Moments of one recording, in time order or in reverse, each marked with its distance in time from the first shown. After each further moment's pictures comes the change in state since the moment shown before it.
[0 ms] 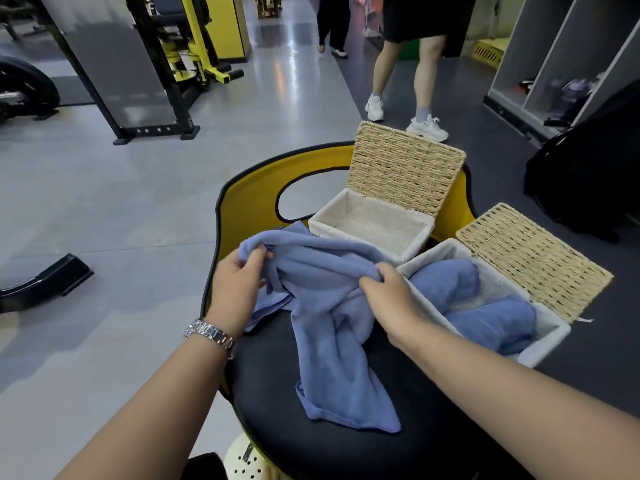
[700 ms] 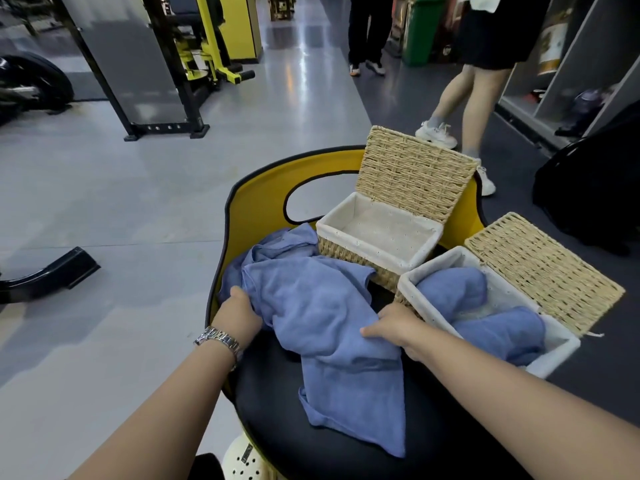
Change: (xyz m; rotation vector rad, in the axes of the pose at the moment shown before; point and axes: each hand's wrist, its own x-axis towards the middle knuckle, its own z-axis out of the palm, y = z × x) left_hand 0.025 -0.091 -0.027 0.817 -0.136 -0.228; right_hand 0.013 0.033 -0.006 -0.420 -0.375 0.293
